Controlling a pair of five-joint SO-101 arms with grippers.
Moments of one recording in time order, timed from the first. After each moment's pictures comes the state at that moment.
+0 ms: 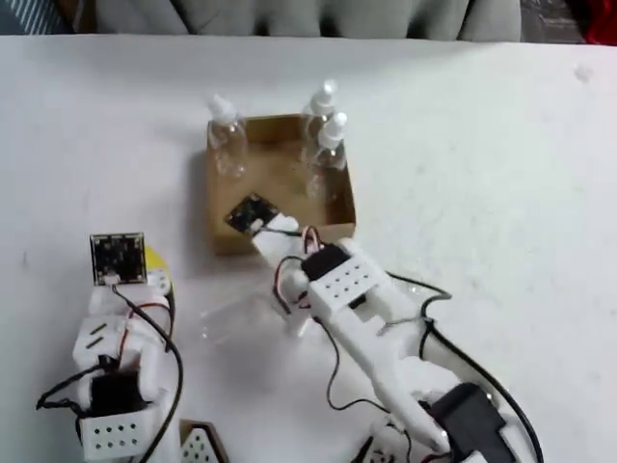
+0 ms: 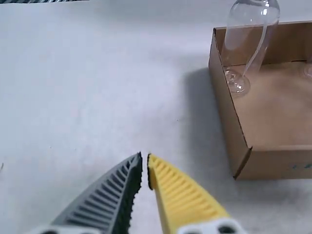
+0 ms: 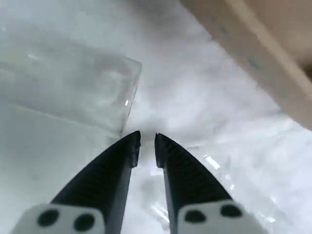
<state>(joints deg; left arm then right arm) -14.0 -102.7 97.1 45.3 -2.2 -38.9 -14.6 42.1 56.4 13.4</state>
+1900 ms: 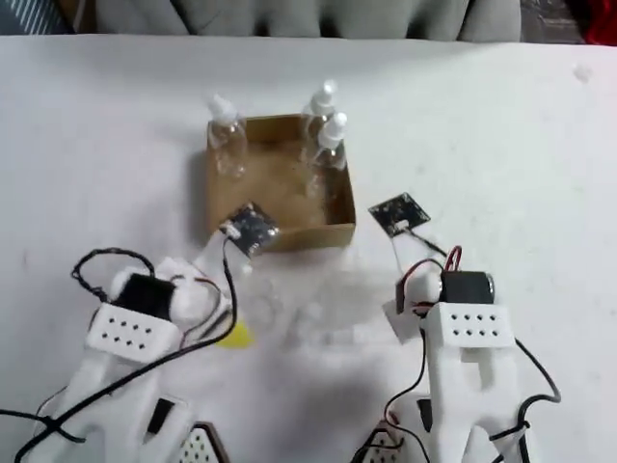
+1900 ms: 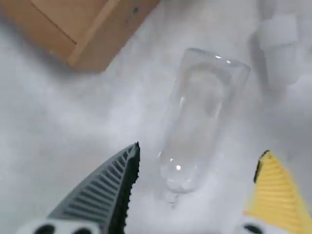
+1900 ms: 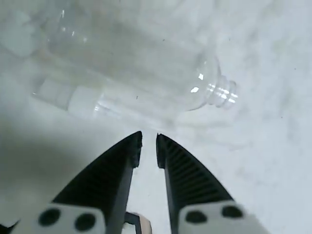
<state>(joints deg) 8.7 -48.0 59.1 71.6 -26.1 -2.7 -44.9 55.9 75.8 27.6</state>
